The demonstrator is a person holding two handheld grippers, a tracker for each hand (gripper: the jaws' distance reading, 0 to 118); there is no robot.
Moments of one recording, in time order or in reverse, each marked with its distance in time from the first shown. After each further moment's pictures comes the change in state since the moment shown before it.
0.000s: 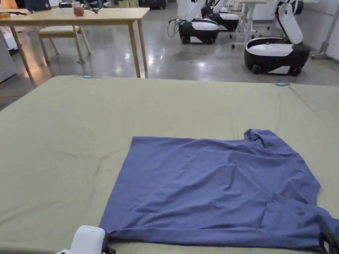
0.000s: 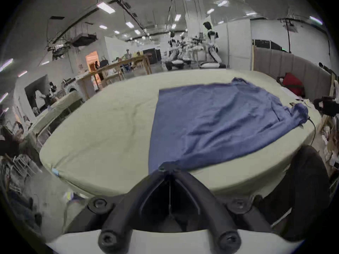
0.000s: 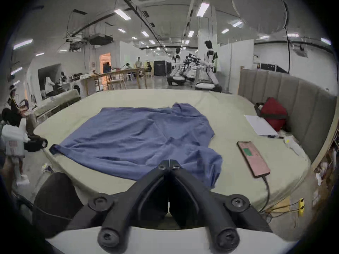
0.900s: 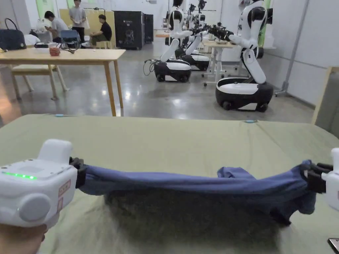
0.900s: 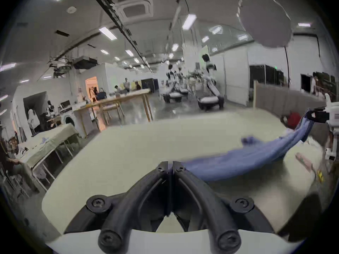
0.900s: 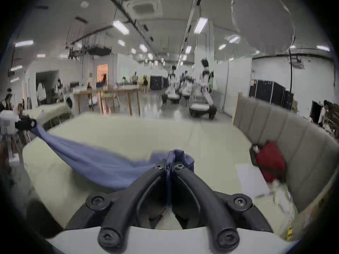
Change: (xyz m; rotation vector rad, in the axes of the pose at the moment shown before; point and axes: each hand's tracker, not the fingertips) left arm -0.031 0.221 -0.022 0.237 -0.042 -0.044; right arm 0.077 0.156 -0.079 0.066 -0.075 0.078
